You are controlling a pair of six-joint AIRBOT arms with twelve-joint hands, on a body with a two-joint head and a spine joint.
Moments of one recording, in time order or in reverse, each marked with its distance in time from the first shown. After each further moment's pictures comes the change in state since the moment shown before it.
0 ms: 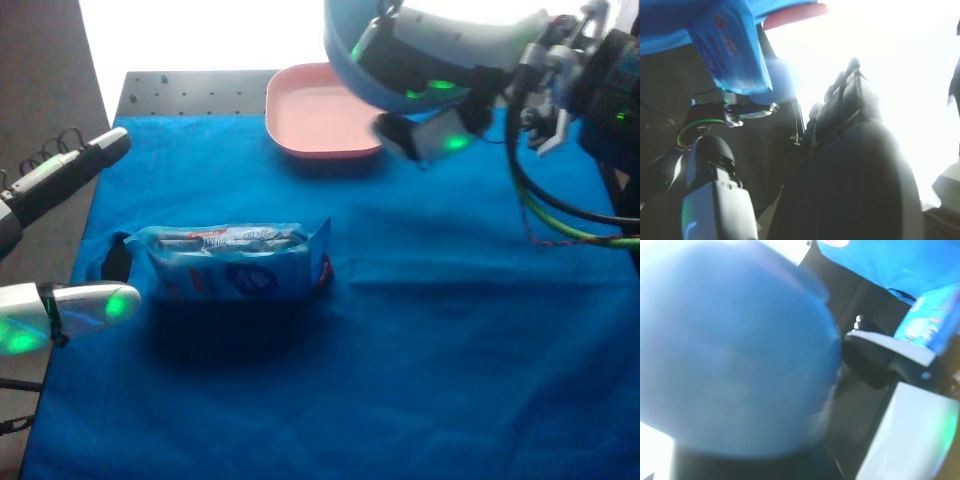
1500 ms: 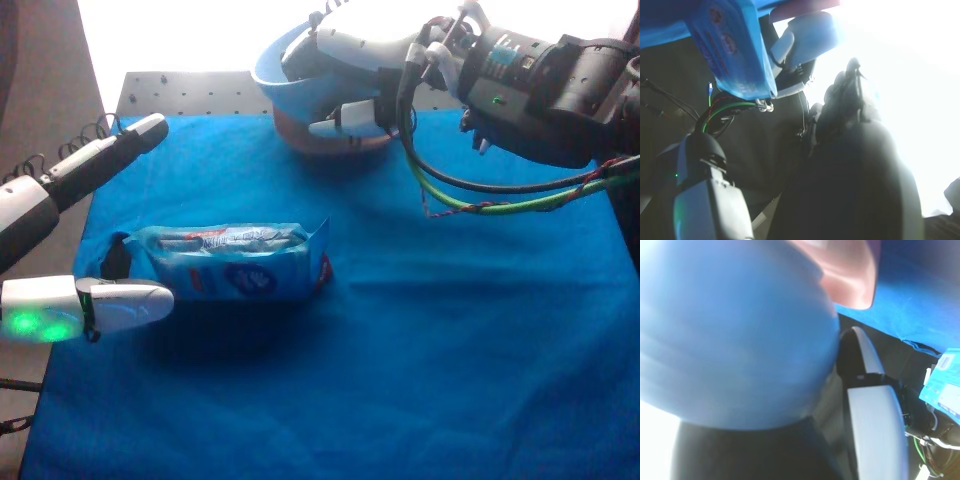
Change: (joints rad) left arm -0.088 -0.043 0.048 0.069 0.050 -0.021; right arm 0.055 -0.231 0.226 -0.020 -0.222 -0.001
